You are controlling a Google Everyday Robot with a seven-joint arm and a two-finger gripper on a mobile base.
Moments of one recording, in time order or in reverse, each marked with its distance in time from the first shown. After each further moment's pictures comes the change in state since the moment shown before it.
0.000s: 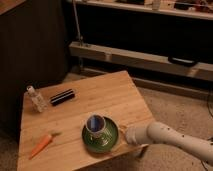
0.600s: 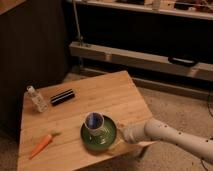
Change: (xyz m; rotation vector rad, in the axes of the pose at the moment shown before) arm -0.017 -0.005 0.013 -0.018 -0.030 -0.021
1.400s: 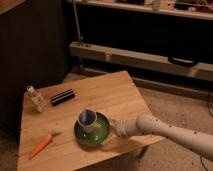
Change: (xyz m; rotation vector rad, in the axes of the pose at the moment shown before) arm -0.042 -0.007 0.032 -0.048 -0.047 -0.059
